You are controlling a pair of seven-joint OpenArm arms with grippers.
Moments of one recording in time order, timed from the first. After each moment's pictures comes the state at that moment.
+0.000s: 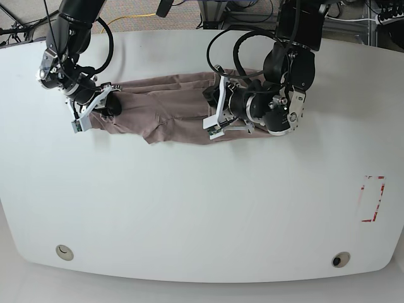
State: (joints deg) left arm -5.8 -2.4 14.3 93.8 -34.8 -42.6 83.0; right arm -7.0 11.1 28.3 86.1 33.8 41.0 -57.5
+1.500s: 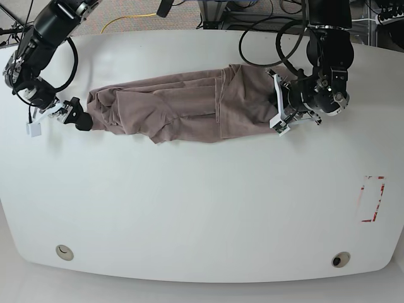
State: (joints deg) left arm 3.7 -11.1 -2.1 98.1 -17.5 -42.8 71.3; right arm 2.9 19.0 46.5 69.2 59.1 40.7 -76.8
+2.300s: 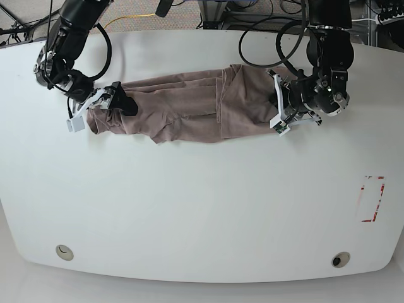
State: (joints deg) left arm 3.6 -11.1 -2.1 98.1 -17.2 -42.8 71.4; right arm -3.8 9.2 36.2 81.4 59.3 41.0 -76.0
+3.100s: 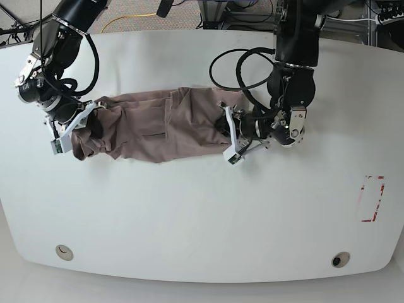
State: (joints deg) left arm -11.4 1.0 4.7 74.1 -18.8 -37.8 62.1; right arm -2.0 10.6 35.0 102.9 41.3 39.6 -73.0
